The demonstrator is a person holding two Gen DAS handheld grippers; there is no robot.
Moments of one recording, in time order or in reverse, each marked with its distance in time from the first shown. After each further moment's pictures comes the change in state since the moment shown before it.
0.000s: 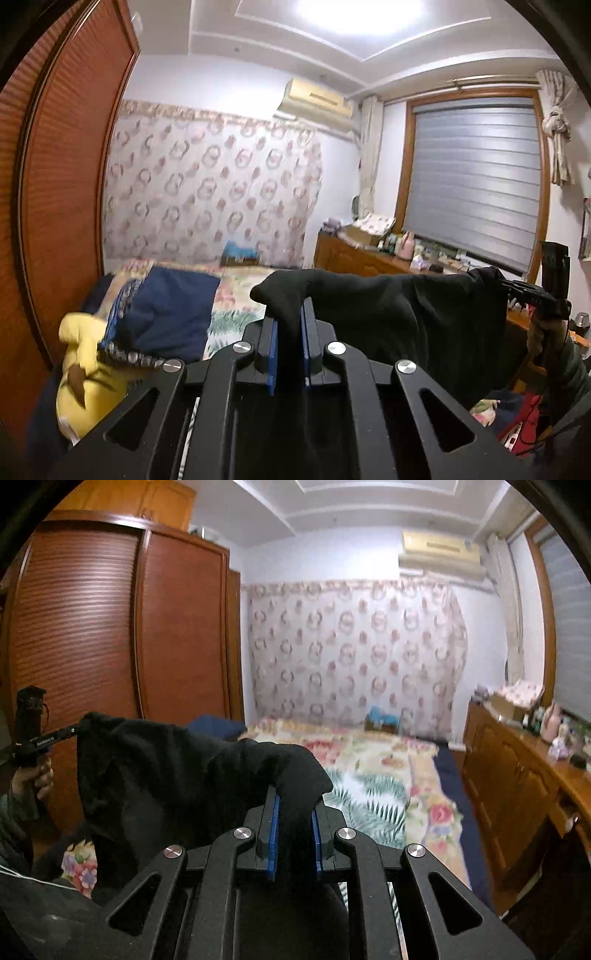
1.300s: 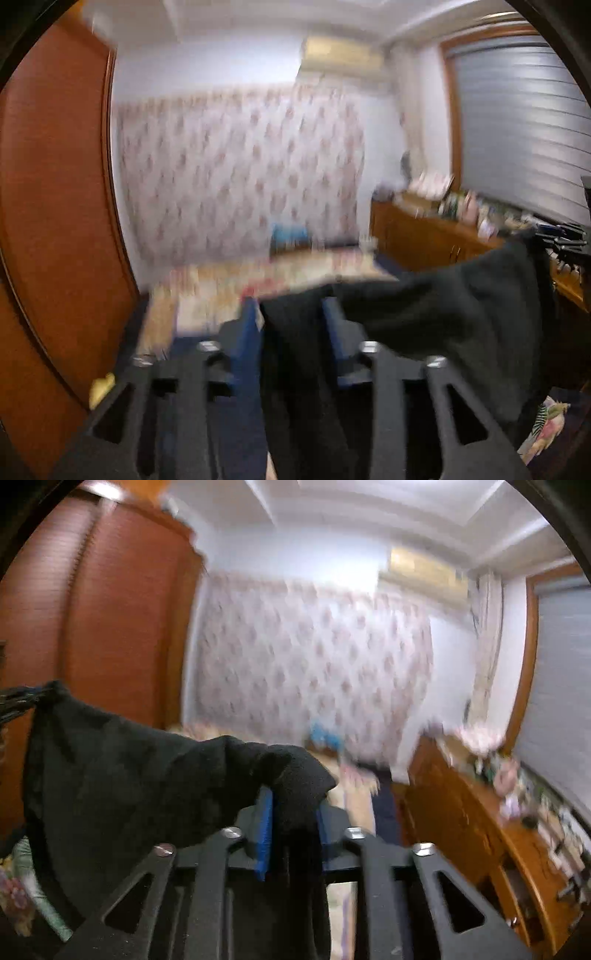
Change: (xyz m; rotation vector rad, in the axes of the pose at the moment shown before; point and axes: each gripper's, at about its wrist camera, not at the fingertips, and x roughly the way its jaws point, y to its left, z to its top) left arm 0.243 0.056 0.066 0.104 0.221 0.238; right arm 0.235 -0.051 0.054 -0.100 0.202 -0.332
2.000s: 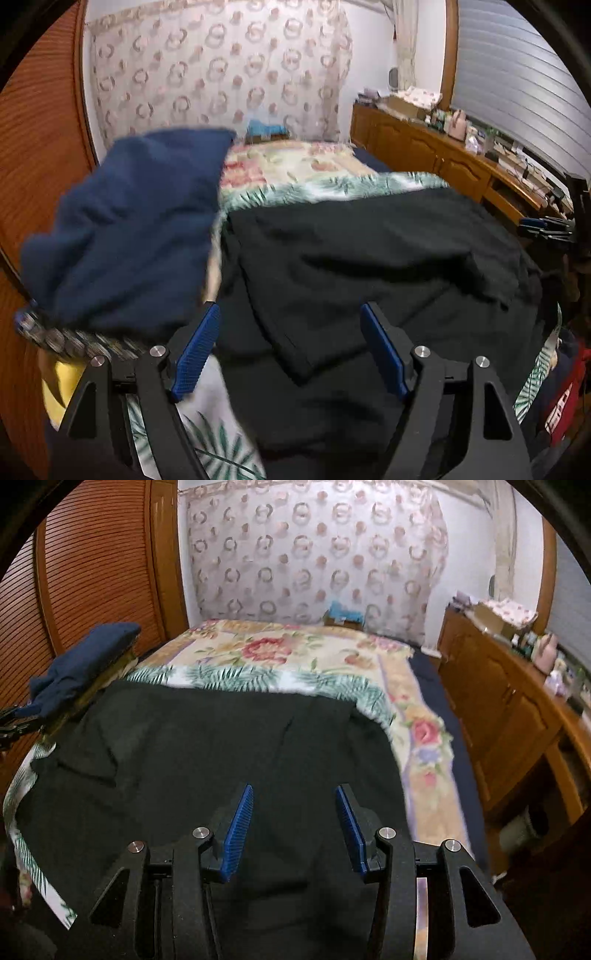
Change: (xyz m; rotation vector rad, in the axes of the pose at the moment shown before) left arm 0.029 -0.032 -0.166 0.002 0.317 -0.114; right arm 0.058 0.023 -0.181 0.117 0.283 0.223
